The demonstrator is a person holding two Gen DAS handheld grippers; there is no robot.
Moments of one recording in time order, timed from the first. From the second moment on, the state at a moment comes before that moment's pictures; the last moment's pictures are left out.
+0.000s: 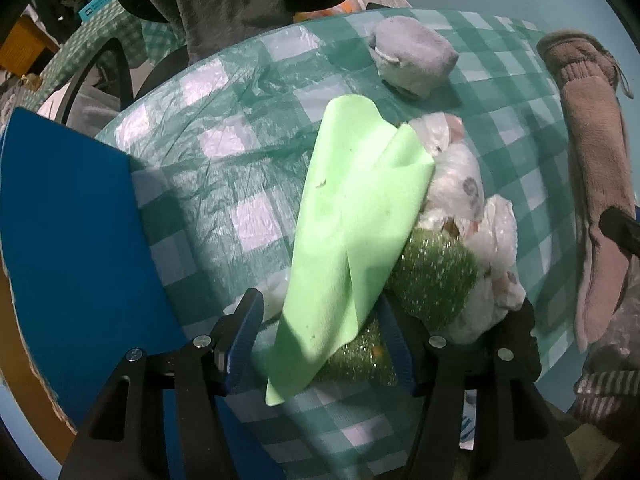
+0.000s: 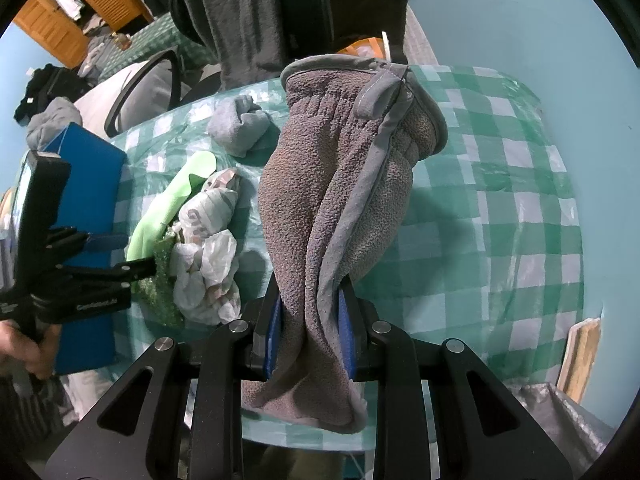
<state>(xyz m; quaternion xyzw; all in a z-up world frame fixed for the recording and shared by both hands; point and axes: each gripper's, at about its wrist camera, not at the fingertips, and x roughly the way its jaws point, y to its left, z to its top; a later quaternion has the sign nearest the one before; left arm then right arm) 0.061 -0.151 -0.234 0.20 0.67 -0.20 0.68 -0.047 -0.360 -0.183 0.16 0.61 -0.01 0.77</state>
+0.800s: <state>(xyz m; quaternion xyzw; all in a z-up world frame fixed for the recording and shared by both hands) 0.061 -0.148 -0.202 0.18 0.64 -0.24 0.71 -0.047 -0.357 -0.178 0.17 0.61 -0.01 0.78</state>
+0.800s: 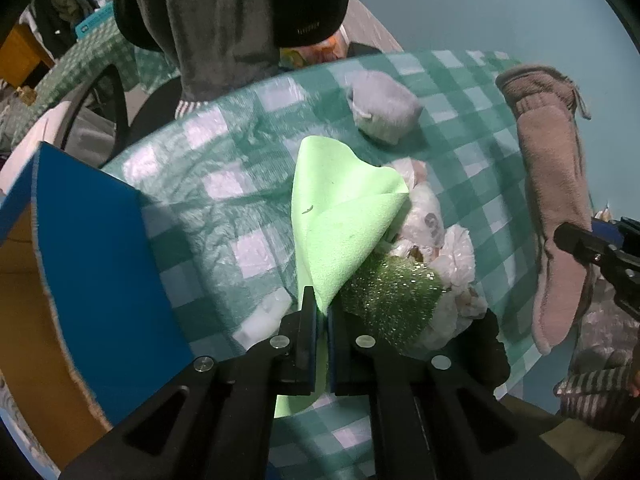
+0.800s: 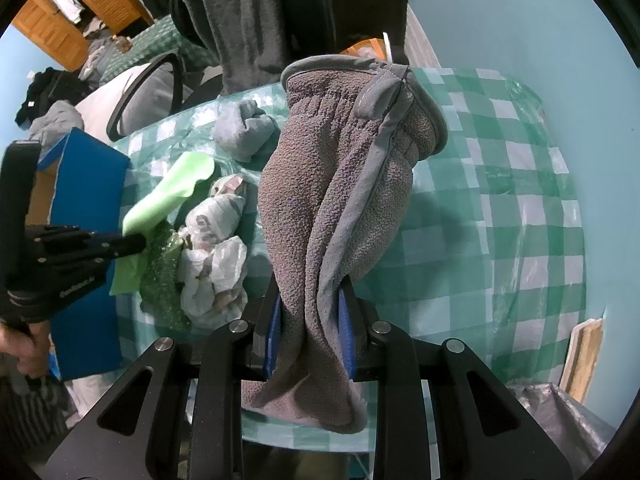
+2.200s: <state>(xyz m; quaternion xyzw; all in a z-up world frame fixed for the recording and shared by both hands) 0.022 -0.075 -0.095 0.10 0.57 -0.21 0.79 -0.038 -0.303 -0.109 0.11 0.57 0.06 0.81</state>
